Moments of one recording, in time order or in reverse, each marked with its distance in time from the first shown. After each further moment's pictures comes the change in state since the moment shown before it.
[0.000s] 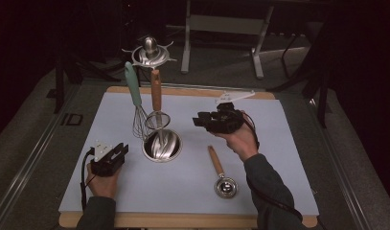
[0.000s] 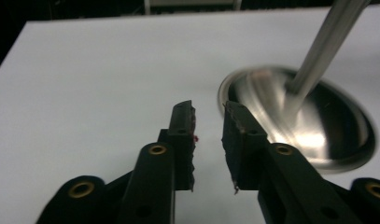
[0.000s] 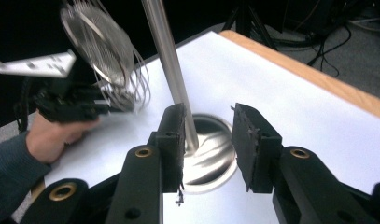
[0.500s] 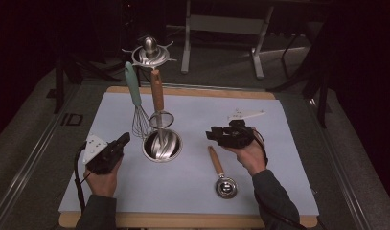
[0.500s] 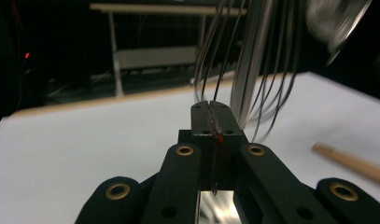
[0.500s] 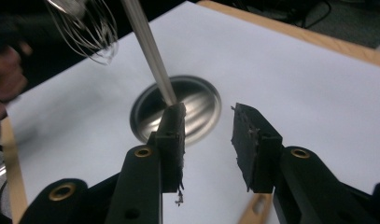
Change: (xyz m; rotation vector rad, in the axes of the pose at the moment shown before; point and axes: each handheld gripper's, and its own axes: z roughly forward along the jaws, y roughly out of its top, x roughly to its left) left arm -0.025 0.055 -0.045 -0.242 -0.148 0.044; right arm -0.018 -0.060 -0.009 0.024 -0.068 0.071
